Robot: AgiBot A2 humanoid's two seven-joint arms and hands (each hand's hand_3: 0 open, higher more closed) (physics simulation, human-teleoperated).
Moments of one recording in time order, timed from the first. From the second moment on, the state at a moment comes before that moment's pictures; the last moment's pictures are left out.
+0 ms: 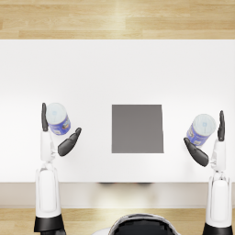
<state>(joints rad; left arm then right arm) 0.28 1.26 -0.08 -1.68 1.46 0.00 0.00 0.18 -1.25 -0.10 1.85 1.46 0.00 0.00</state>
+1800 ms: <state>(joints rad) 0.53 1.35 -0.04 -0.87 1.47 -0.04 0.00 0.36 -1.35 -0.08 1.14 1.47 0.14 0.00</state>
